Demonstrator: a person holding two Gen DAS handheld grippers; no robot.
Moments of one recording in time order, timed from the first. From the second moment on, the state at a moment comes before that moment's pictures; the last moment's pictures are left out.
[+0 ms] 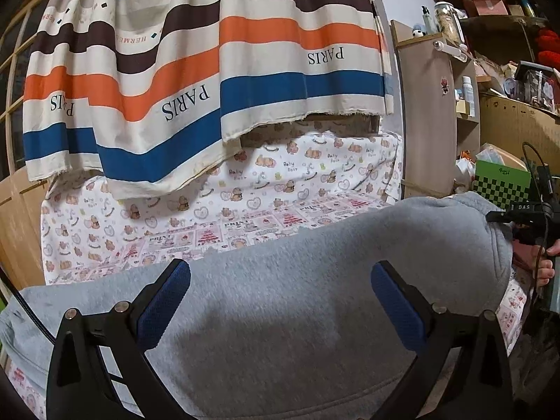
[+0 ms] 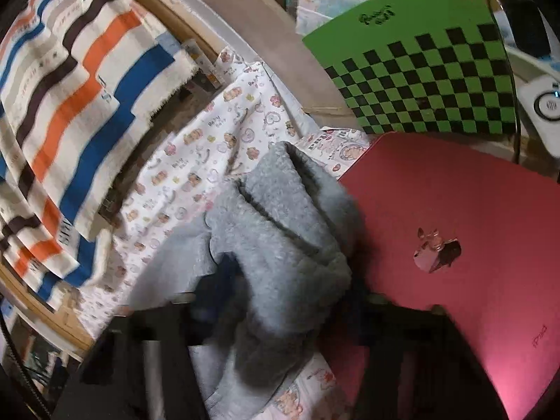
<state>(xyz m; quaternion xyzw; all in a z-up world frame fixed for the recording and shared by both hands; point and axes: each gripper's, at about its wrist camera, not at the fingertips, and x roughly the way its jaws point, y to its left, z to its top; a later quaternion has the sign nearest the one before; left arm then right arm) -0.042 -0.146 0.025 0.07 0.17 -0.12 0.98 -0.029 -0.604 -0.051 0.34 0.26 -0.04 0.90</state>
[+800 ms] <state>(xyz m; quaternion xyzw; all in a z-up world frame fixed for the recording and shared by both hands) -0.095 -0.042 0.072 0.04 0.07 0.03 1.00 -0.058 -0.318 0.078 0.11 0.12 0.05 0.99</state>
